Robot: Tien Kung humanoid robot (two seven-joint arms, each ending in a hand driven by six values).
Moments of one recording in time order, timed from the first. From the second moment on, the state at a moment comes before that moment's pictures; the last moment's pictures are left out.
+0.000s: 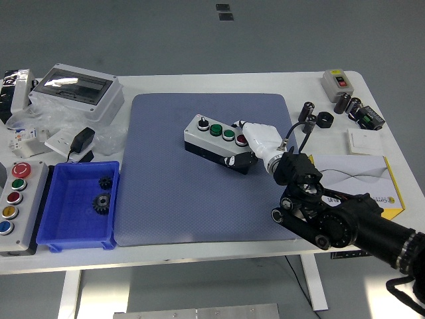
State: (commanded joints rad) left arm -0.03 0.14 -1.34 -0.18 1.46 0.03 0.17; right arm 0.71 -0.14 0.45 0.98 -1.81 -0.33 -0.38
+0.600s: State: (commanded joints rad) left arm -0.03 0.14 -1.35 -0.18 1.46 0.03 0.16; right arm 0.65 -0.39 0.47 1.33 -1.75 -0.32 -0.02
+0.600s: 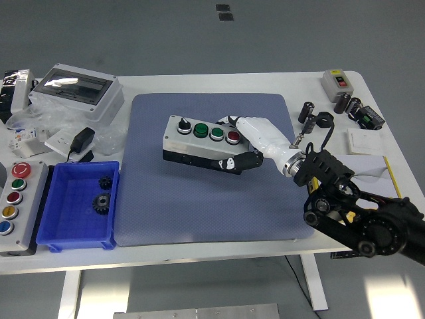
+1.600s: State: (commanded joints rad) left arm -0.03 0.13 -1.34 -0.18 1.47 0.03 0.15; right arm 0.60 -0.37 0.43 1.23 -1.85 -0.31 0.00
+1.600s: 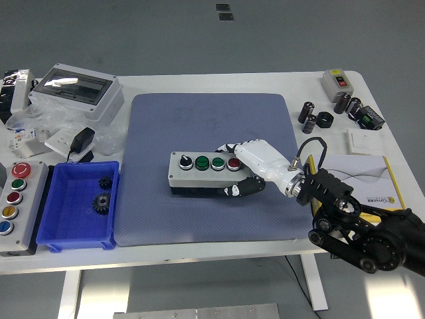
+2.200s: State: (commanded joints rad) left arm -0.03 0.13 -1.34 -0.18 1.47 0.03 0.16; right arm 0.60 -0.37 0.43 1.22 -1.79 -0.31 0.06
